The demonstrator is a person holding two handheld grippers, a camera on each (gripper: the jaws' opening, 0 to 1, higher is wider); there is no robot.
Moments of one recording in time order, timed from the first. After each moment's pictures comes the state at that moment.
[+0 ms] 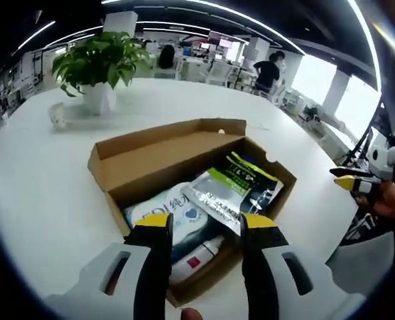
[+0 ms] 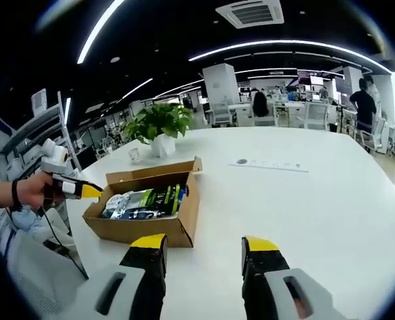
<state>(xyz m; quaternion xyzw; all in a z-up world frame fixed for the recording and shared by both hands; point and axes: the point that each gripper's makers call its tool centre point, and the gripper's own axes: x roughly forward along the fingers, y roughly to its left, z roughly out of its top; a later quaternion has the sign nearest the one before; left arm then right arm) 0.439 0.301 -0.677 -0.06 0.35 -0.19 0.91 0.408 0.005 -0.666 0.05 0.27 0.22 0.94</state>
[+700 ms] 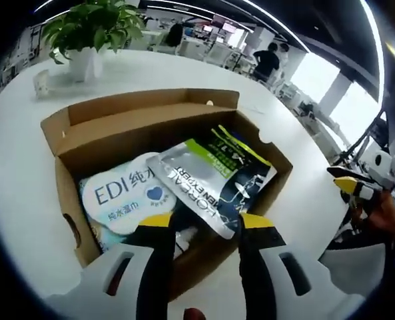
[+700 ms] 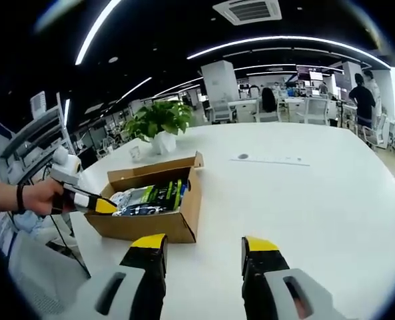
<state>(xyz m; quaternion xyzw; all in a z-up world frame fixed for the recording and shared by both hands) 0.438 0.259 -0.720 -0.11 0.41 -0.21 0.88 0.402 0.005 -0.672 0.06 0.28 0.22 0.93</state>
